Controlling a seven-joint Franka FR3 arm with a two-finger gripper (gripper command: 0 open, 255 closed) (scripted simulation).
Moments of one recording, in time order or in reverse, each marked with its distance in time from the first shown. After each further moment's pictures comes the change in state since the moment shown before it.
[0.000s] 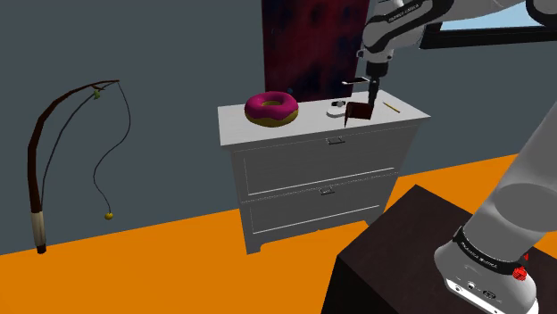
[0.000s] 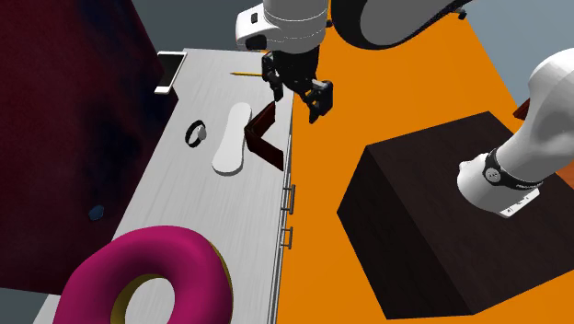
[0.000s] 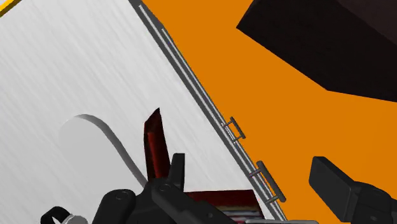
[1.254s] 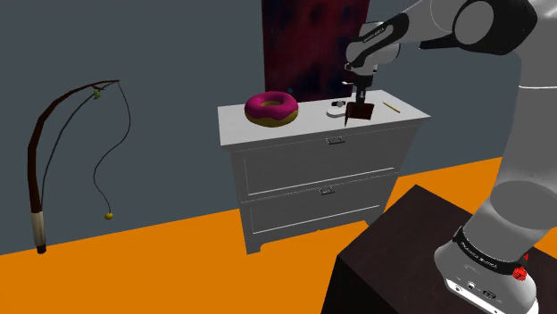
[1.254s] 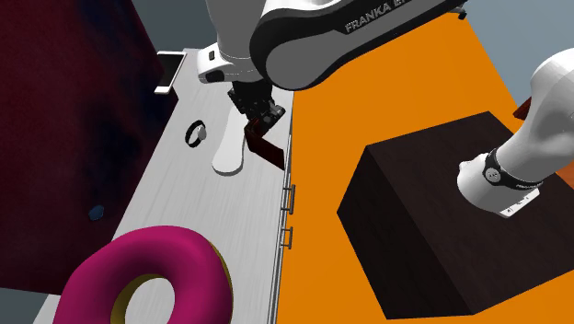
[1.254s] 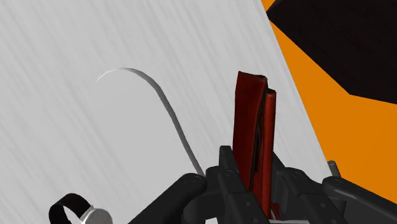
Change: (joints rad) arm -0.065 0.308 0.012 0.228 0.130 0.080 -0.215
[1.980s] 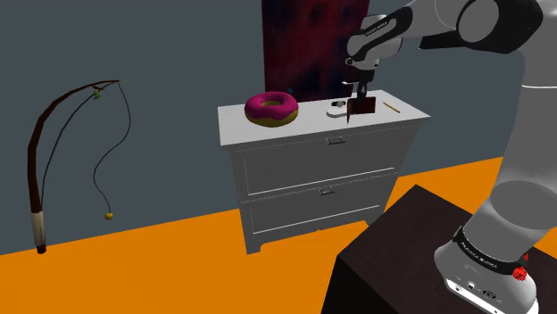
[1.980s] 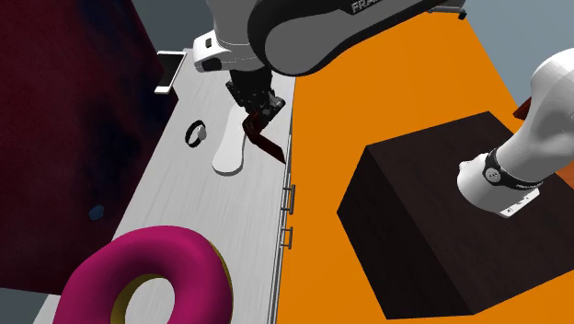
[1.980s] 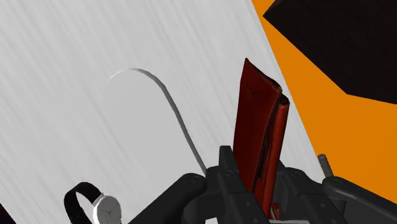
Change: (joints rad) arm 0.001 -0.020 -0.004 0.027 -0.007 -0.047 0.001
